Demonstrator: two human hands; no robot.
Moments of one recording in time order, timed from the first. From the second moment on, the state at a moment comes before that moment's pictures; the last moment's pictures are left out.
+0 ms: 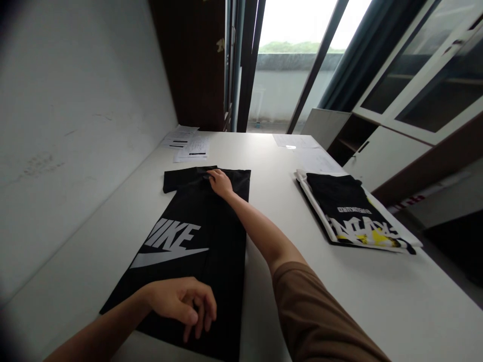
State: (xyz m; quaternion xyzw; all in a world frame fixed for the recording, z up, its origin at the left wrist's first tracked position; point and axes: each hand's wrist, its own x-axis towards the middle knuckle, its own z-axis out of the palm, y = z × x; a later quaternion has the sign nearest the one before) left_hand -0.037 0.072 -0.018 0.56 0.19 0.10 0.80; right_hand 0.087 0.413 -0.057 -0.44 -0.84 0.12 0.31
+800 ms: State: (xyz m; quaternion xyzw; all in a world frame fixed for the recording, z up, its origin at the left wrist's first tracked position) left_hand 0.020 0.071 -0.031 0.92 0.34 0.07 0.20; right_hand 0.185 0.473 -0.096 -0.60 -0.79 0.08 0.05
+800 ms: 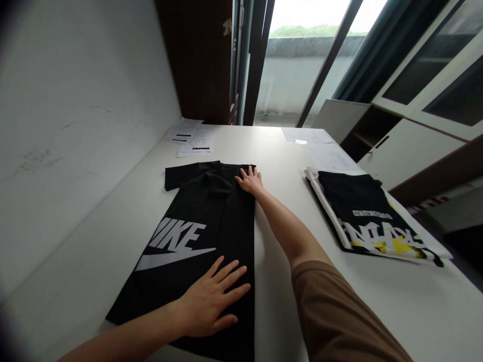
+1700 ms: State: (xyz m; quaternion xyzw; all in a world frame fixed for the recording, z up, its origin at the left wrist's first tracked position) left_hand 0.004 0.071 -0.034 0.91 0.38 0.06 0.18; right_hand 0.121 0.430 -0.081 -0.42 -0.88 0.11 0.18
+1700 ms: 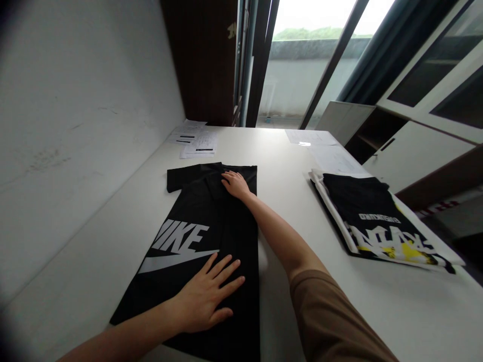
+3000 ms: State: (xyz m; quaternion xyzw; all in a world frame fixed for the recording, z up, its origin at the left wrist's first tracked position) left_hand -0.007 0.072 -0.028 0.90 0.41 0.05 0.17; right_hand 0.199 0.445 -0.095 -0.61 -0.76 0.03 0.20
